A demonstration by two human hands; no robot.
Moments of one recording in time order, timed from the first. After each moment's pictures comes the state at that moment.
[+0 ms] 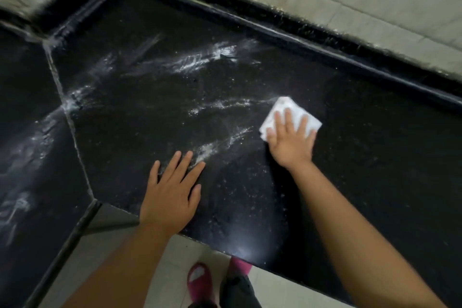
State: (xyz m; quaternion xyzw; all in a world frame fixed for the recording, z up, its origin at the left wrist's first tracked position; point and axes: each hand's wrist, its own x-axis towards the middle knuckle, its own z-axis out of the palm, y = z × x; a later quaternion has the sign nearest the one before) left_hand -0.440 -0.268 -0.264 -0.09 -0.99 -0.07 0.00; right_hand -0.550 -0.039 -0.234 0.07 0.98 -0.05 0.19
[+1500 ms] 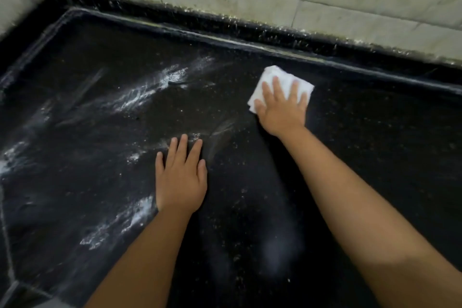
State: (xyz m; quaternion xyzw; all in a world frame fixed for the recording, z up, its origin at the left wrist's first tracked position) left_hand -0.564 -0.140 -0.241 0.06 -0.99 -0.11 -0.10; right_hand -0.686 0.043 -0.241 0.02 0.98 -0.07 0.16
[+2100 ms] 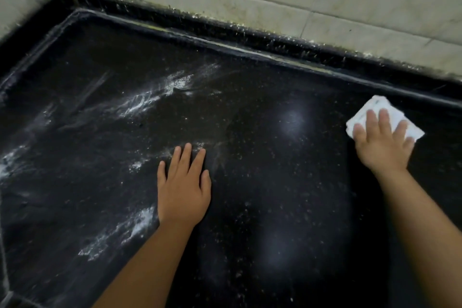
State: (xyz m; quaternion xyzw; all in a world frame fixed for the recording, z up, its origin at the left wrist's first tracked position) left_hand -0.564 -0.141 -0.248 0.05 -0.99 -0.14 -0.06; right_hand -0.646 0.174 -0.235 0.24 0.96 -0.10 0.10
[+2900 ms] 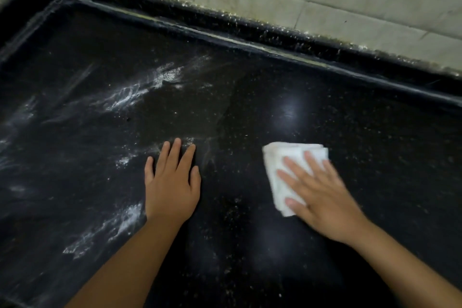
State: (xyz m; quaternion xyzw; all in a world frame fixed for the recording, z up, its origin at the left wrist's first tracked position) left_hand -0.565 -0.142 -0.255 0.05 -0.99 -0.14 -0.04; right_hand -0.560 0.129 -0.249 -0.24 0.96 -0.03 0.13
